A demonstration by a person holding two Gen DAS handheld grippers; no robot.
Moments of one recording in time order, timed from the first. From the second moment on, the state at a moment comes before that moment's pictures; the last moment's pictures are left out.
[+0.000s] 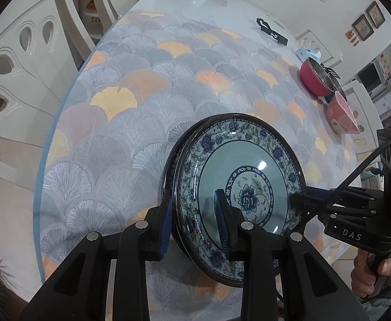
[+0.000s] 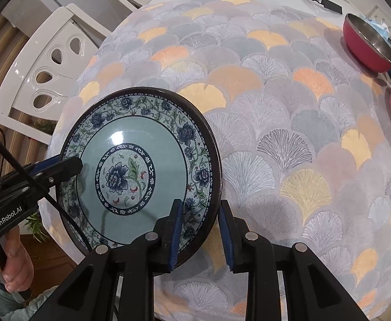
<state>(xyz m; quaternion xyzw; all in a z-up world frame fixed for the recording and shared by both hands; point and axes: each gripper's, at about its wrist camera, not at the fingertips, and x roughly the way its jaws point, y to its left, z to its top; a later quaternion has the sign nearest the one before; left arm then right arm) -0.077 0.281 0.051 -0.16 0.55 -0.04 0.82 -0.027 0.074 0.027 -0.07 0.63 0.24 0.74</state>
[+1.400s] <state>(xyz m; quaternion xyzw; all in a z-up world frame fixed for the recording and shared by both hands) -0.029 0.246 0.108 -0.11 0.51 -0.06 0.85 -0.009 0.041 0.107 -0.19 0.49 0.18 0.83</state>
